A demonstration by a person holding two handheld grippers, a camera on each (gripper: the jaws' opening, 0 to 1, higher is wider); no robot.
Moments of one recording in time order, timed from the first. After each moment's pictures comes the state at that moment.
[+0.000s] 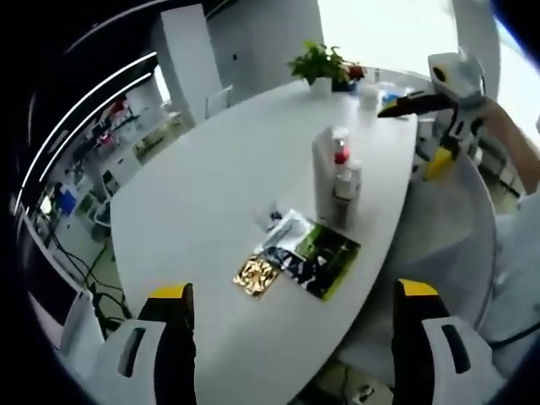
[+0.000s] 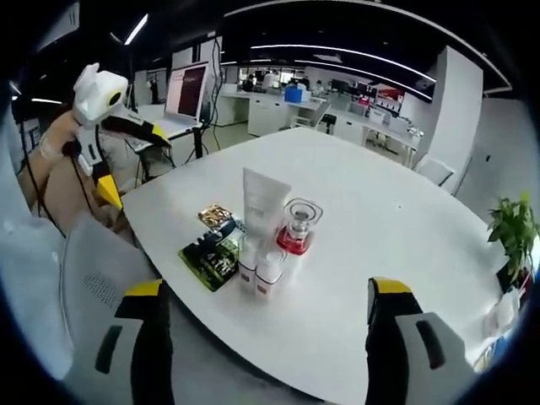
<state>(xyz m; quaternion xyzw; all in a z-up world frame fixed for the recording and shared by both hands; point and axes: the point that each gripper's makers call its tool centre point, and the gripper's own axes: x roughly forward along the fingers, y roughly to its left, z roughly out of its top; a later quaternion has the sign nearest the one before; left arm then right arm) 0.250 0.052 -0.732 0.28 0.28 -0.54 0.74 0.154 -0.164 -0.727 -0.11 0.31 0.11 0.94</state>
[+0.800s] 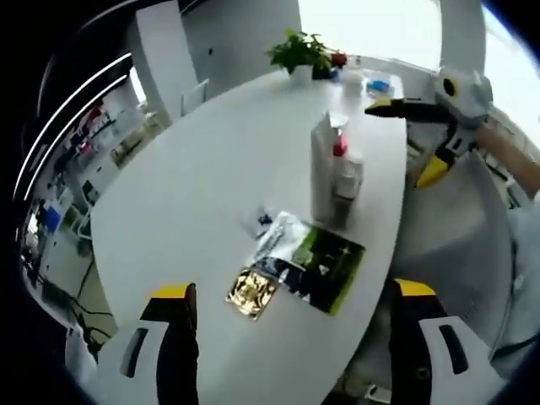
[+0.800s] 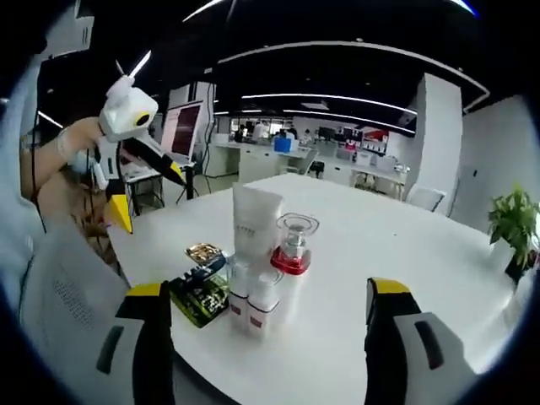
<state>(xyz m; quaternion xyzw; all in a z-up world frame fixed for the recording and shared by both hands) 0.270 0.012 -0.755 0.31 0.29 -0.57 0.70 0.172 -0.154 -0.738 -0.06 0.13 0.09 0.98</state>
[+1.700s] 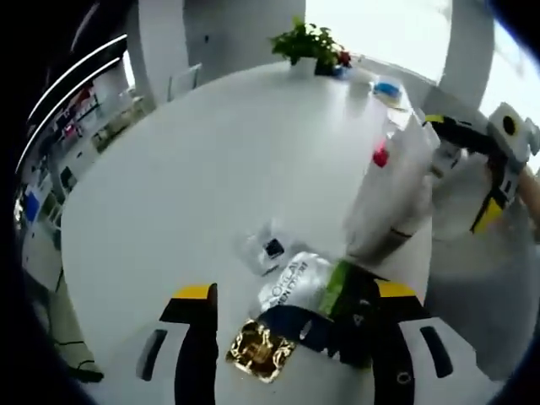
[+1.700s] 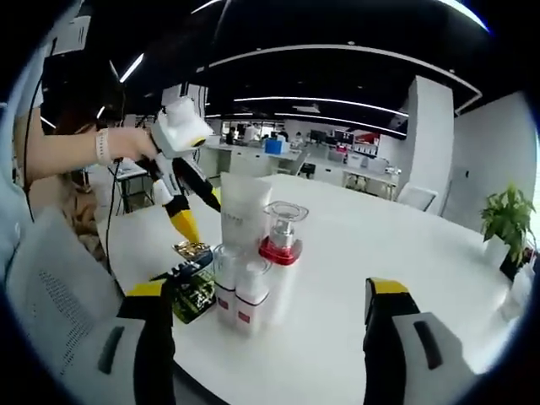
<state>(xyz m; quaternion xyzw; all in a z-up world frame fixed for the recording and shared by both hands) 0.324 -0.067 -0.809 0.27 0.34 -0.59 0.67 0.174 -0.162 -0.752 -0.09 0.16 0.08 0.98</state>
